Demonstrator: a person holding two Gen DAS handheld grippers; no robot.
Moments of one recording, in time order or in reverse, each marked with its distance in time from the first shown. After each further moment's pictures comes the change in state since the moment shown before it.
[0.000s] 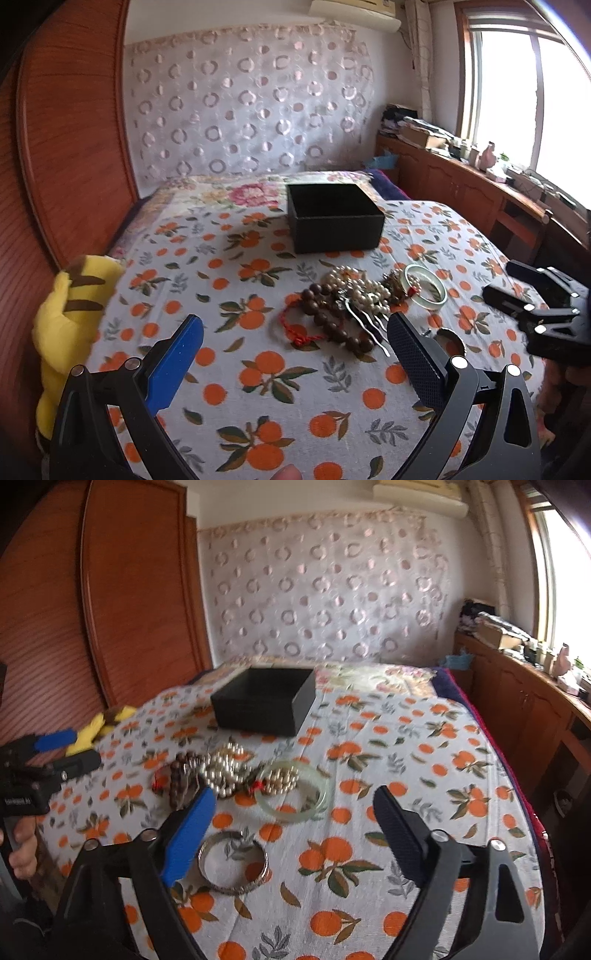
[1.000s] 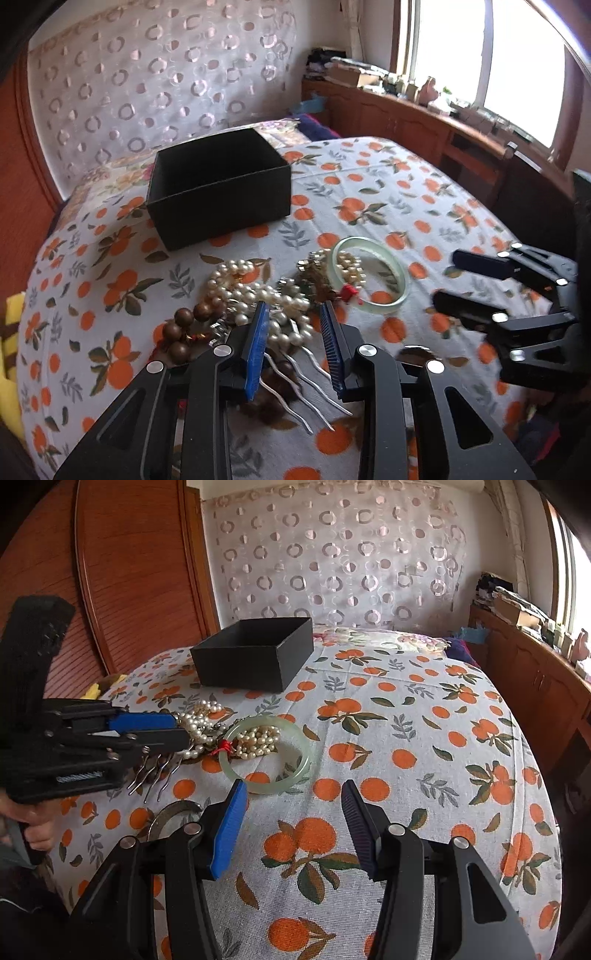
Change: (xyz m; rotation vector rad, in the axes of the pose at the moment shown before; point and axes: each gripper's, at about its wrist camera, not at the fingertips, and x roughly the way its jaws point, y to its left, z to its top) left arm 0.107 -0.076 0.019 0.208 0.205 -0.191; right arm 0.038 -0.032 -0.015 0.014 0.109 0.050
